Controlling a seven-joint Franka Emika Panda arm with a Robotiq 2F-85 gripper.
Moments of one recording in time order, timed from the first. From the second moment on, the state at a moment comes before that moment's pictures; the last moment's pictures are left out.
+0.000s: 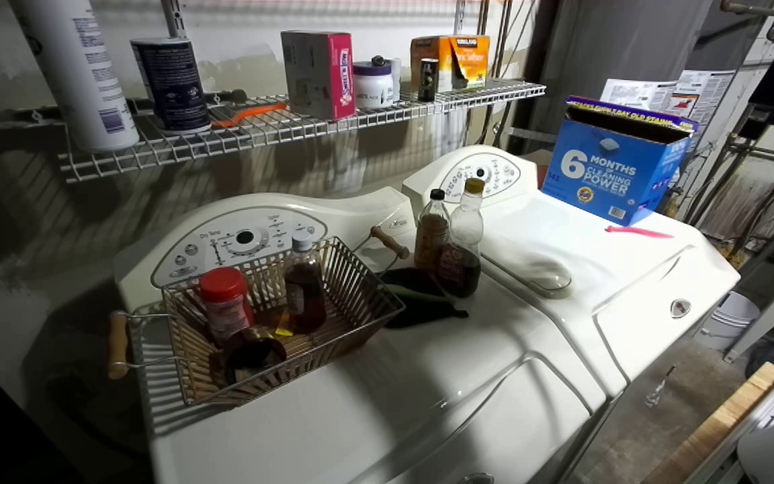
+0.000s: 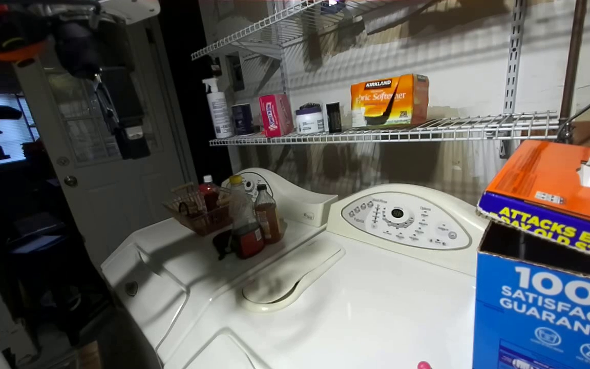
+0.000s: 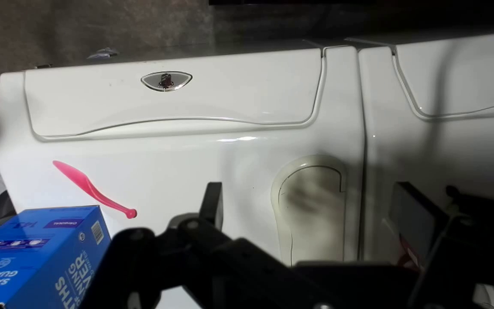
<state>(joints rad) -0.07 -0.94 -0.04 -2.46 -0.12 1.58 -0.07</state>
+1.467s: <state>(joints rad) 0.04 -0.24 -0.20 -2.26 0.05 2.22 -0.39</state>
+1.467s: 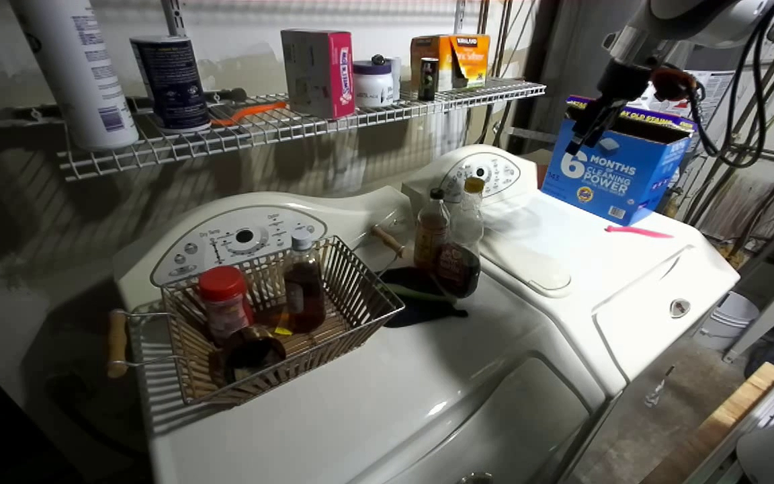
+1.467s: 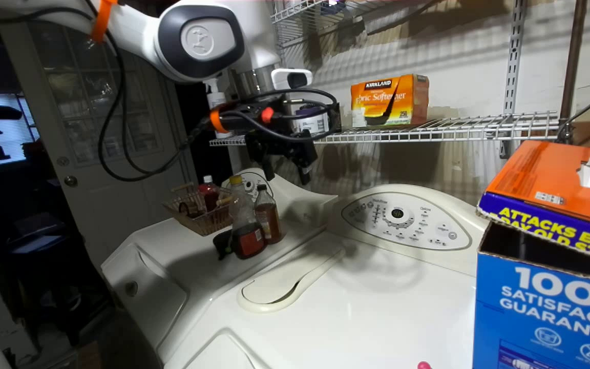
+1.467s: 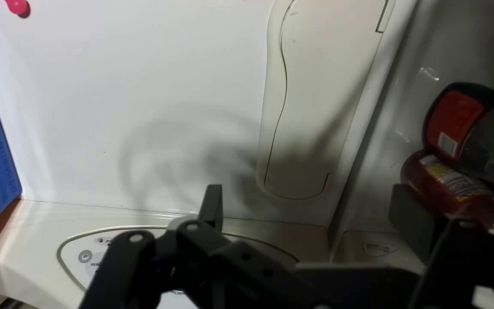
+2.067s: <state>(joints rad) -0.02 0.09 -0.17 -2.02 0.07 2.30 -0.38</state>
